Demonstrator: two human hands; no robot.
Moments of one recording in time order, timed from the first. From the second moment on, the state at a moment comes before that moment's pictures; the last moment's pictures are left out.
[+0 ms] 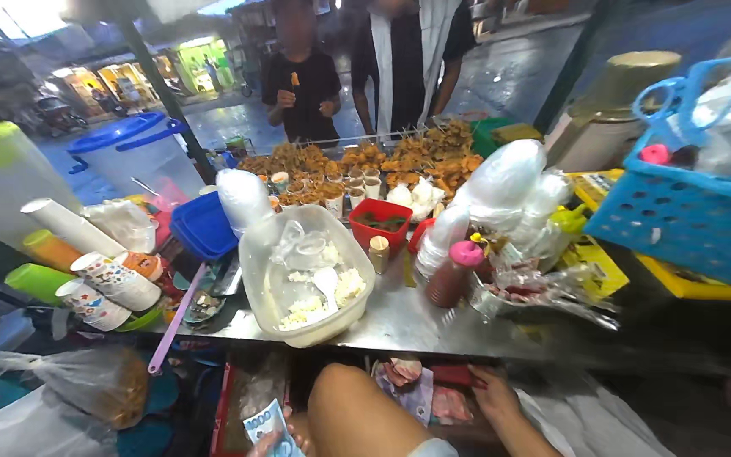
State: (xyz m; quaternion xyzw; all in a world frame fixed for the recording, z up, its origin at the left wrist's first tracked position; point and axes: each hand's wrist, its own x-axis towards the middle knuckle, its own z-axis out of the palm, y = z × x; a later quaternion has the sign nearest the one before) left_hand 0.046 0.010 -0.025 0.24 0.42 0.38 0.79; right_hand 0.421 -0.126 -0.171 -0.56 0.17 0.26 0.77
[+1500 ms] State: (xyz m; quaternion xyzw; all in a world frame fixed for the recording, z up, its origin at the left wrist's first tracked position) left_hand 0.017 0.013 -0.024 0.20 0.39 0.36 0.82; right_hand 0.352 -0.062 -0.153 -0.73 -0.57 0.35 0.13
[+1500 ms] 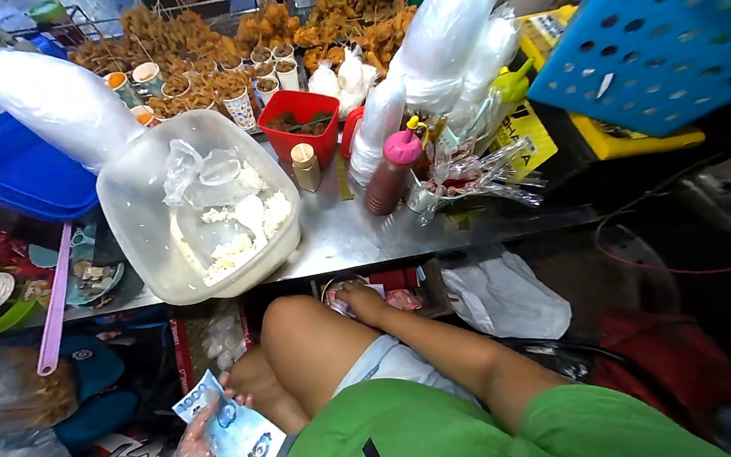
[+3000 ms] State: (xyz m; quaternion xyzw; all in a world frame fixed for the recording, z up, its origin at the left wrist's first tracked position) left_hand 0.030 0.014 -0.021 0.20 0.40 0.36 0.82; right_hand 0.342 -0.047 -0.142 -0.74 -0.46 0.44 0.23
